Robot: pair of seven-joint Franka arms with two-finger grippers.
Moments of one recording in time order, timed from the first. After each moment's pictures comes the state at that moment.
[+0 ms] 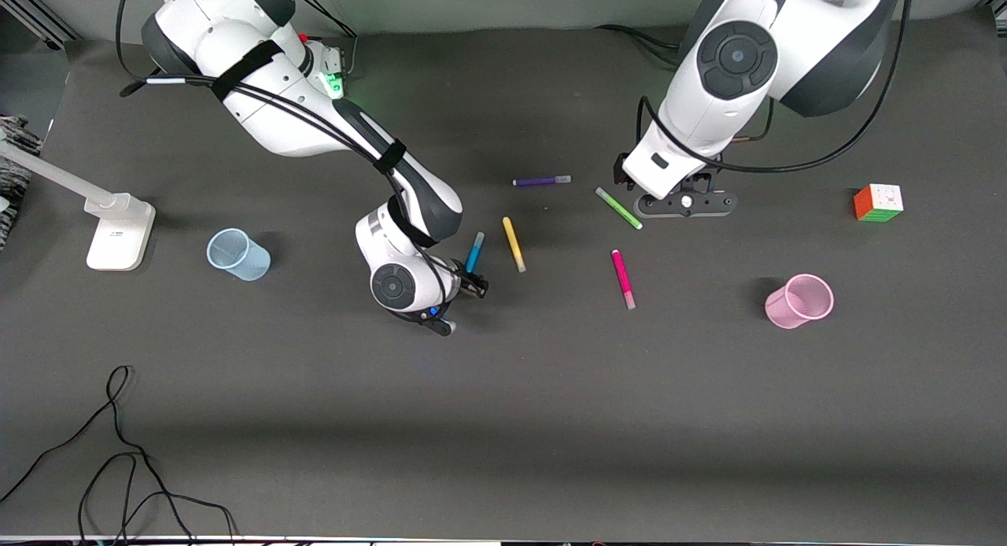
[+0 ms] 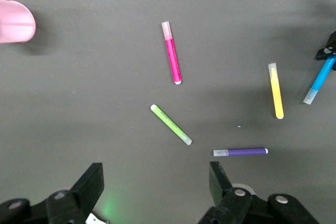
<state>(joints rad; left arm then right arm) -0.32 0.06 -0.23 -1.84 -0.05 1.73 -0.55 0.35 0.83 0.28 -1.56 0.19 2.15 0.98</state>
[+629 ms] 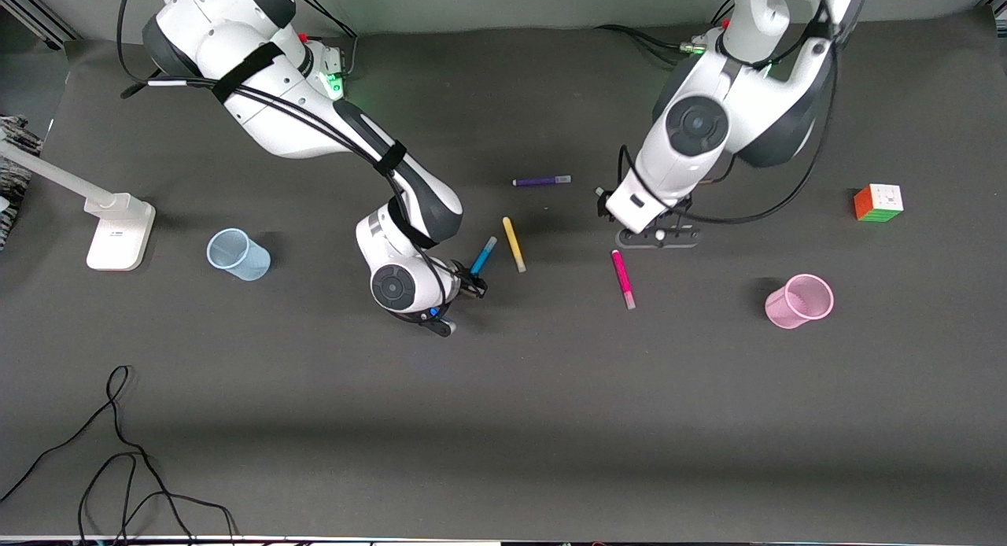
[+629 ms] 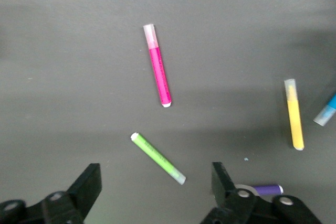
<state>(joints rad) -0.33 0.16 -0.23 -2.05 -0.05 2.09 -0.55 0.35 0.83 0.28 -1.56 0.19 2.16 0.98</state>
